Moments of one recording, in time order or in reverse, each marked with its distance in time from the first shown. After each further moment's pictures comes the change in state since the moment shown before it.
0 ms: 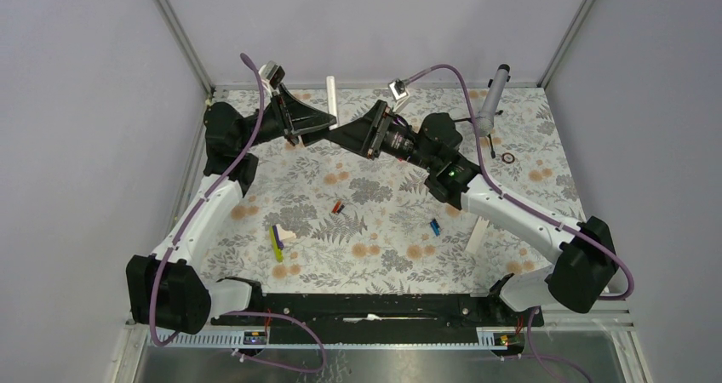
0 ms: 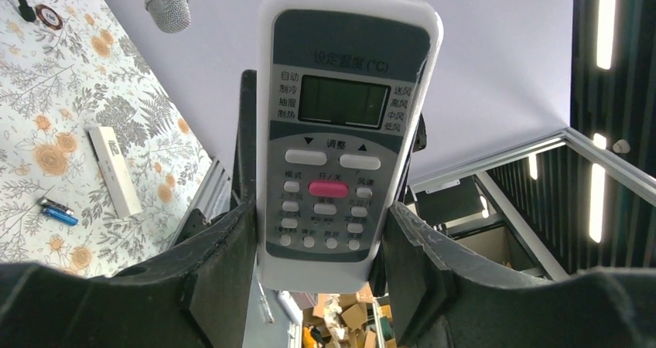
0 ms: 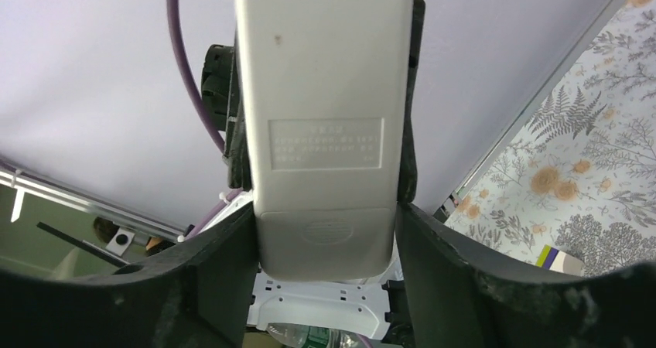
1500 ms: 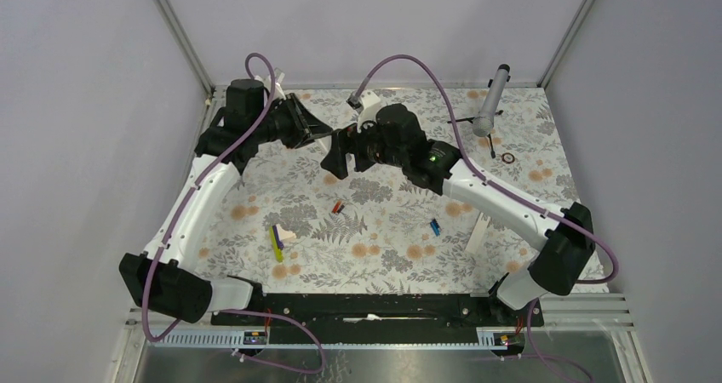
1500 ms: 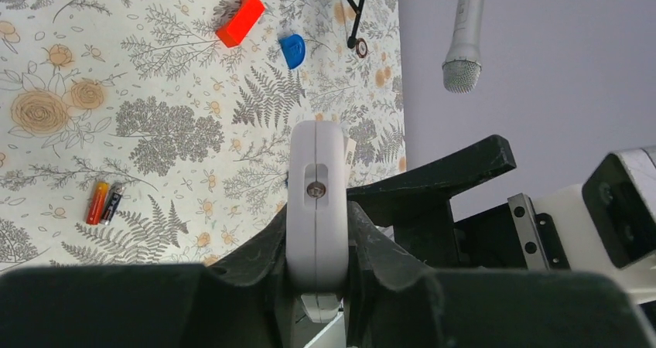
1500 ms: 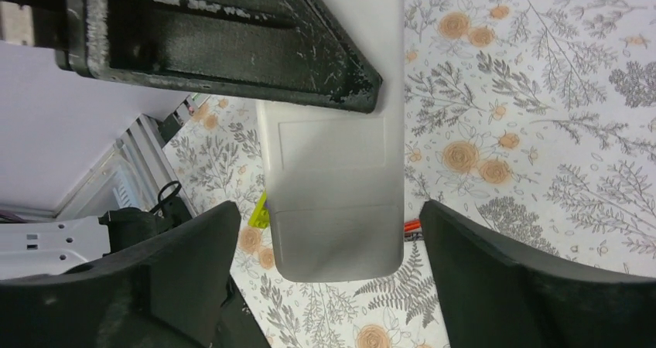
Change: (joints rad) left arm -0.077 0.071 0.352 -1.153 -0.565 0.715; right arm 0.087 0.145 0.274 -0.665 0.216 -0.798
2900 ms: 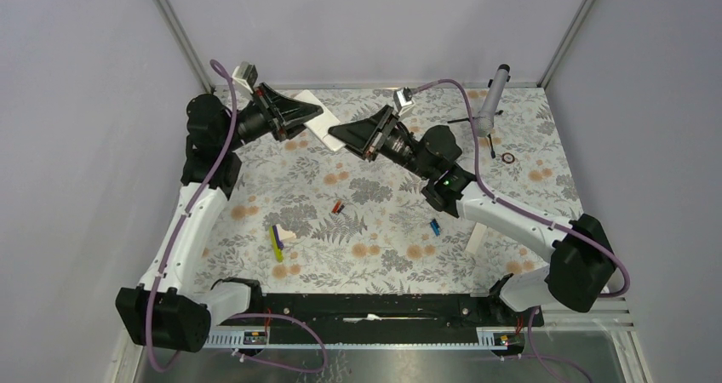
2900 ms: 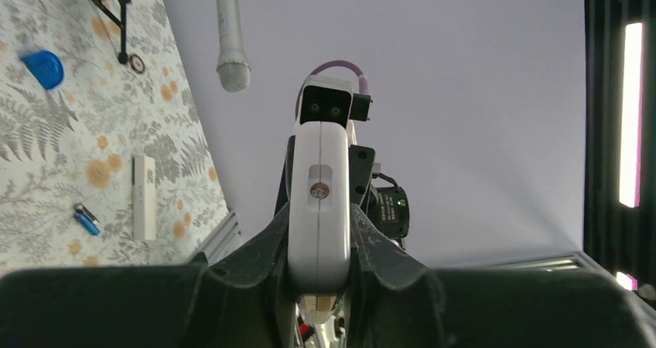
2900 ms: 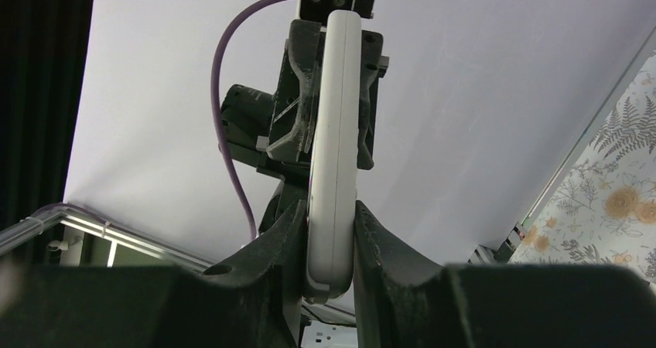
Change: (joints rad) left arm 0.150 -0.187 -0.251 0.684 0.353 -0.592; right arm -0.057 -0.136 -0.369 0.875 -0.083 1.013
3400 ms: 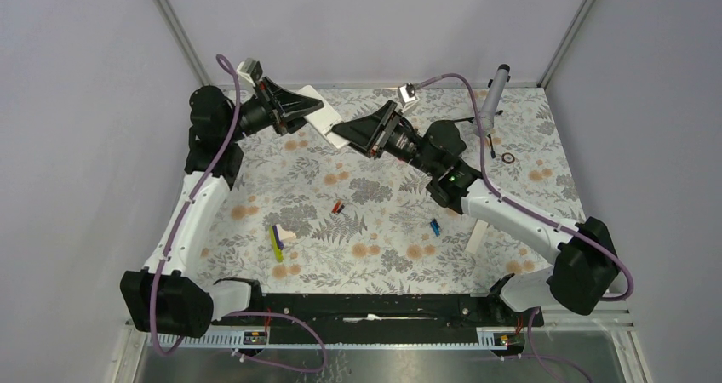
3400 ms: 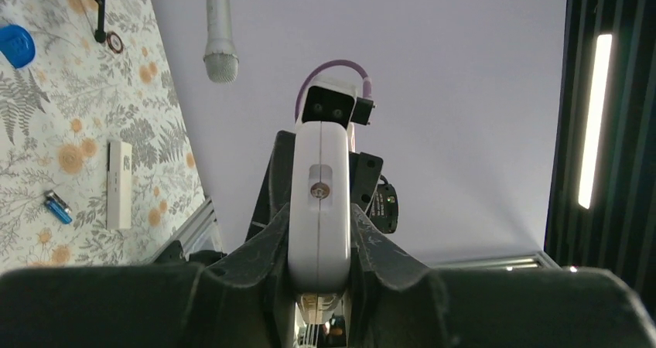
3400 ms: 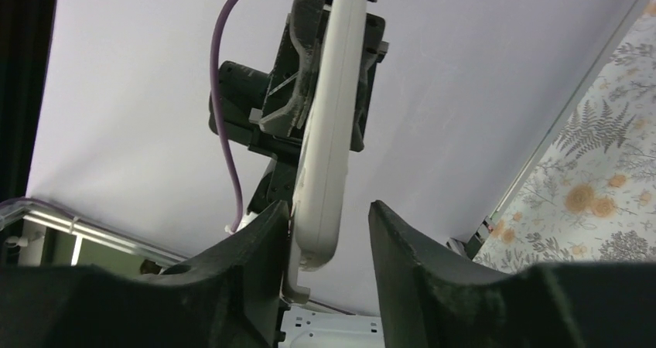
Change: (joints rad) left arm 0.010 0.089 0.034 0.056 0.078 -0.109; right arm -0.034 -0.023 0.007 -0.047 -0.051 -0.065
